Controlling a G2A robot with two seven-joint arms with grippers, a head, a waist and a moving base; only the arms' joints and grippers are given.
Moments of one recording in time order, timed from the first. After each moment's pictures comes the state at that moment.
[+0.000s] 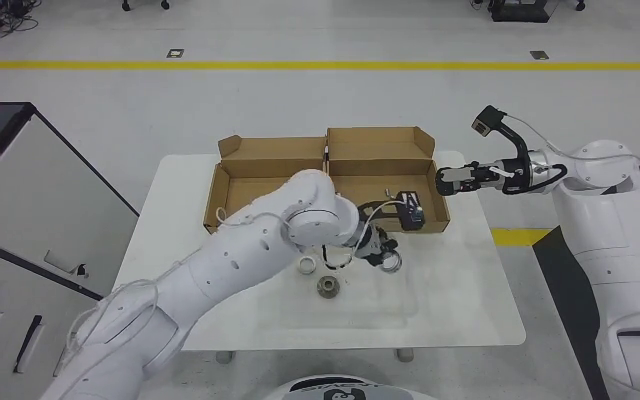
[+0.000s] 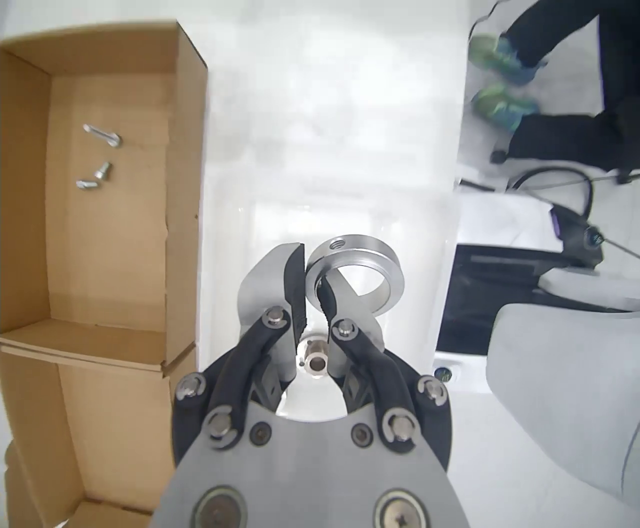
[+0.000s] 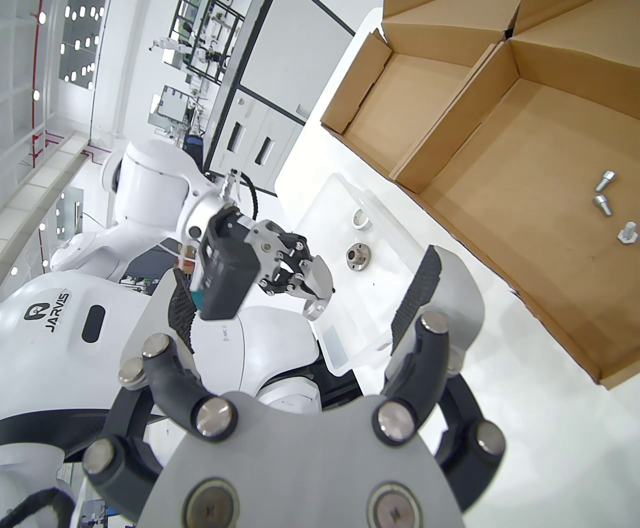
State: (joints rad) left arm 0.74 -1.33 -0.61 -1.61 0.57 -0.46 -1.19; right arm -0.94 -0.88 1.33 -1.26 0.39 -0.29 1.53
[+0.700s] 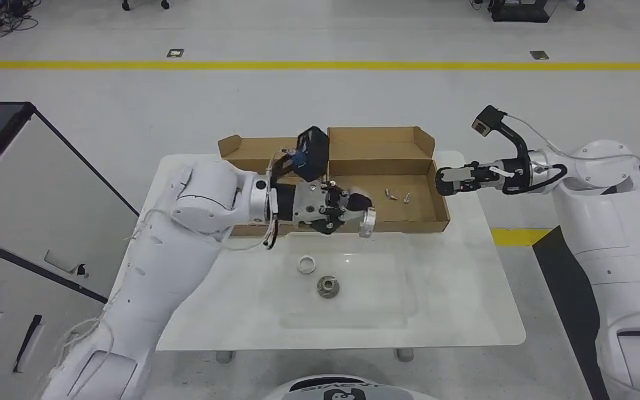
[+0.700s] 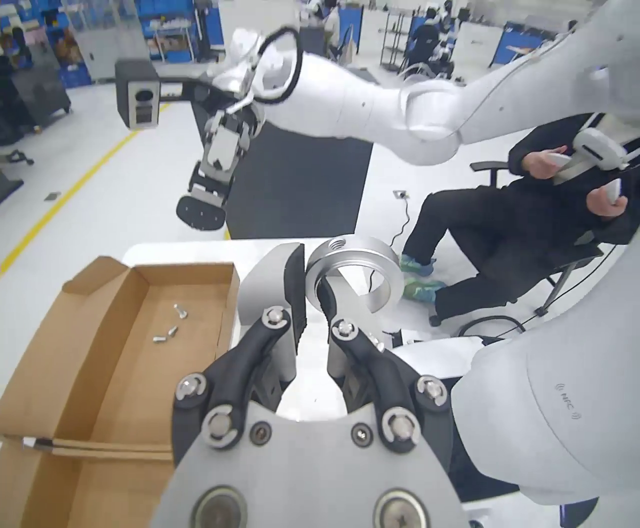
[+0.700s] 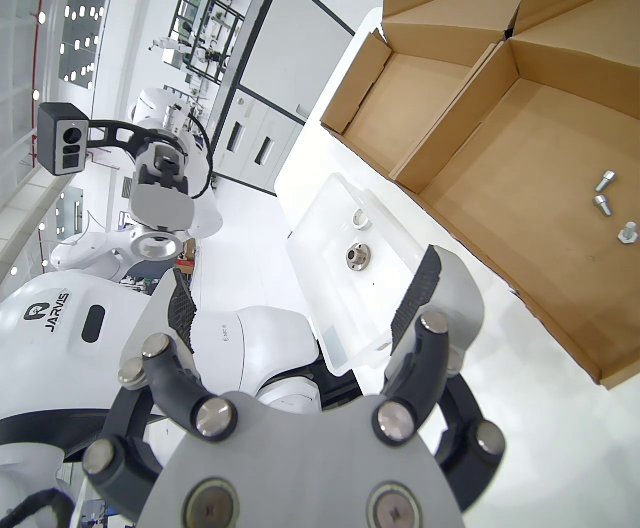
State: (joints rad) left arm 1.01 -1.18 -1.10 -1.76 0.18 -0.92 -0.90; right arm -0.94 -0.88 1.33 -1.26 0.39 -0.29 1.53
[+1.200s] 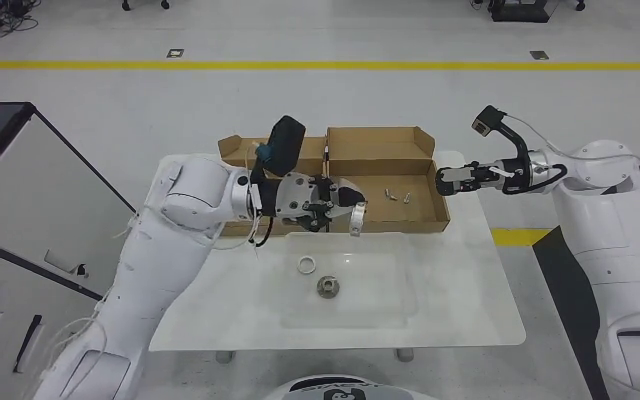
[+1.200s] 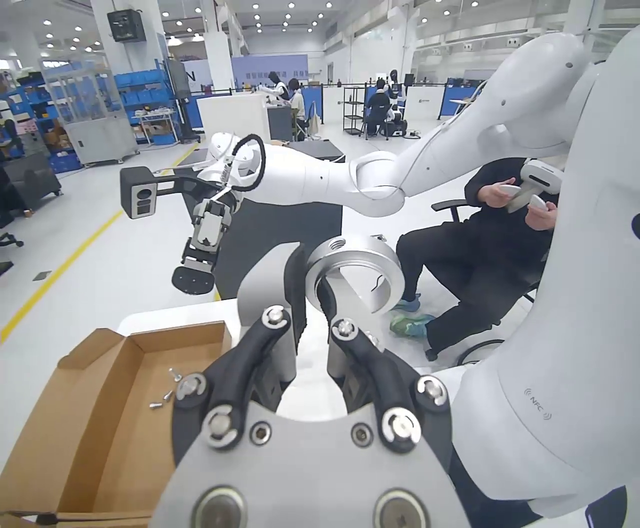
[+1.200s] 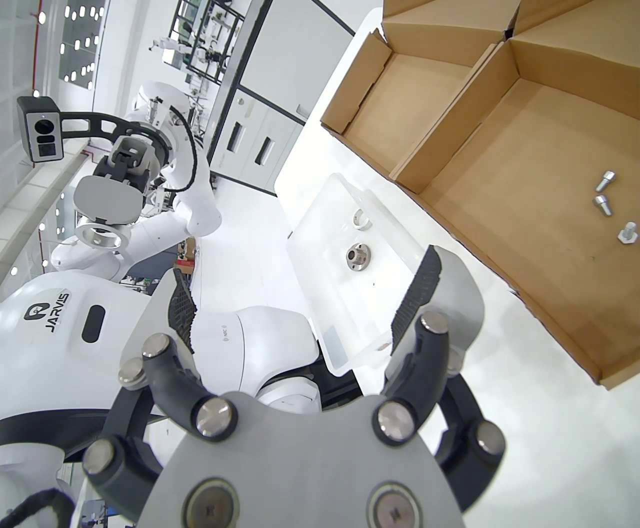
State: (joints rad) left arm 1.00 -1.16 -1.10 -1.75 0.12 -1.01 -0.81; right arm -0.94 -0.88 1.33 -1.26 0.39 -0.29 1.53
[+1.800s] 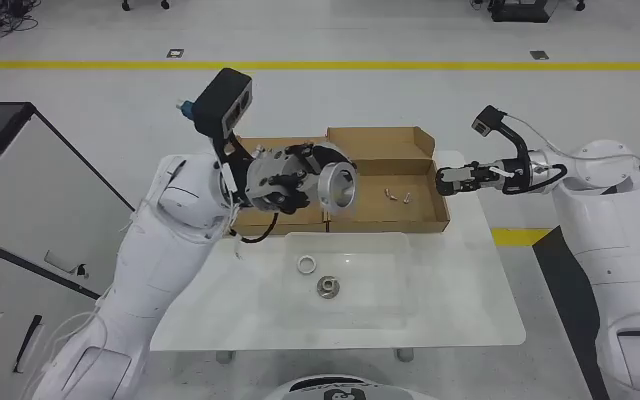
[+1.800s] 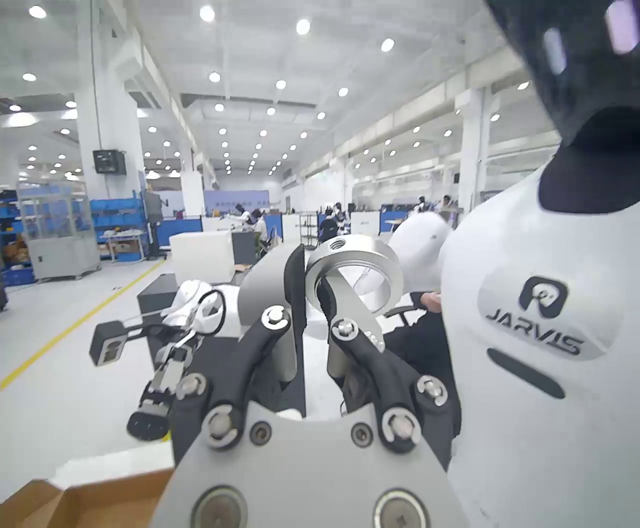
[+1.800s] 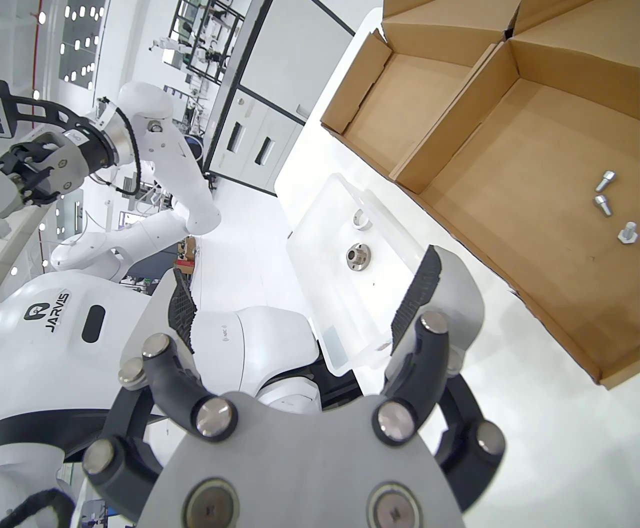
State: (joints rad) left arm 0.96 -1.17 -1.07 -1.81 -0.21 -1.01 -0.55; right arm -0.94 -0.88 1.33 -1.26 0.39 -0.29 1.53
